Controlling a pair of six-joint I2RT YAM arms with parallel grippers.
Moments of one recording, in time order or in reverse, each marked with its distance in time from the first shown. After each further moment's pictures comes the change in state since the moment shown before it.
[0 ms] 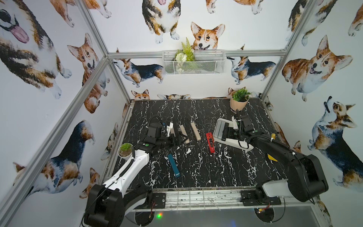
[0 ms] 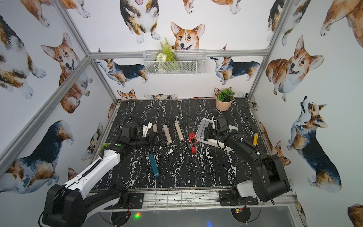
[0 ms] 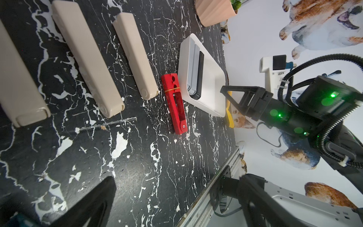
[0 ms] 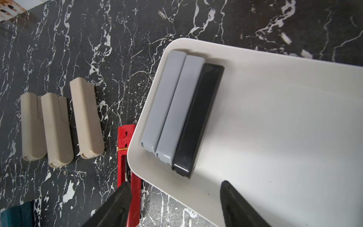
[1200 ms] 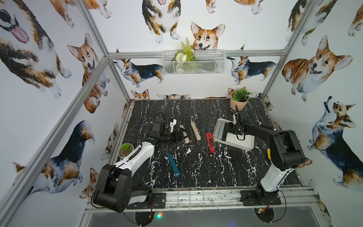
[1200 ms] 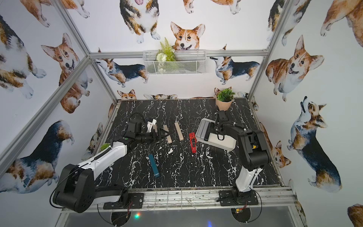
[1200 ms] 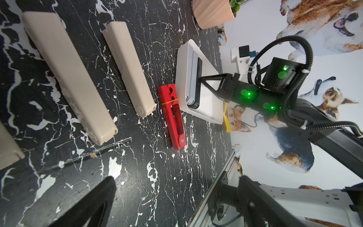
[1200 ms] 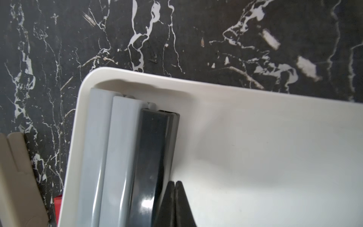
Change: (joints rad) left arm 0.000 0.214 0.064 0.174 0.055 -0.022; right arm -0.148 0.373 0.187 0.058 0.010 -0.012
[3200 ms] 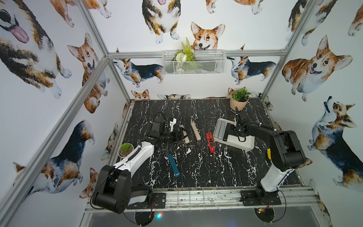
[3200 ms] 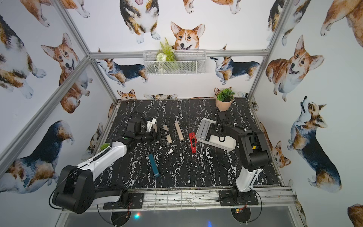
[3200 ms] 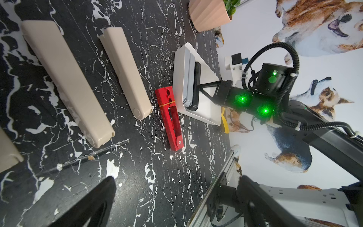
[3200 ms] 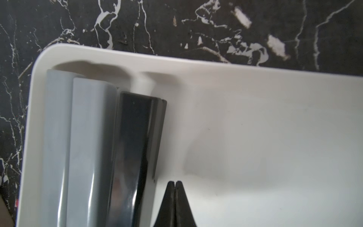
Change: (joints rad) left arm 0.000 -0.006 0.010 -0.004 0.000 -0.001; right arm -0.005 0.020 -0.011 -0.047 0.060 -0.003
